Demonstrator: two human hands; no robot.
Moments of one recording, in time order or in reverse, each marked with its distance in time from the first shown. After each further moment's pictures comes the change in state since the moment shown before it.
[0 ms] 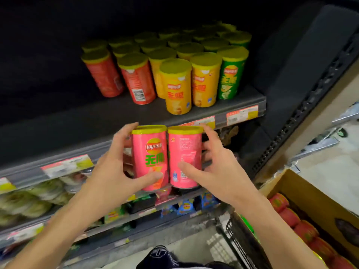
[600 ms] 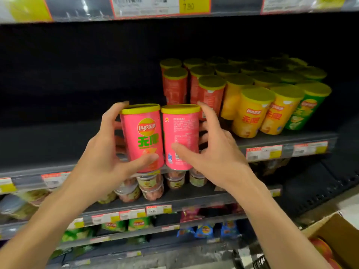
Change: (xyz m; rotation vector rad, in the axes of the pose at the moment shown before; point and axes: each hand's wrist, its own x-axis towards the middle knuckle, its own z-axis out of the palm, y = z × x) left_hand -0.018 -0.053 -0.136 0.008 0.295 0.050; right_hand 0.077 -0.118 0.102 -0.164 -0.032 -0.158
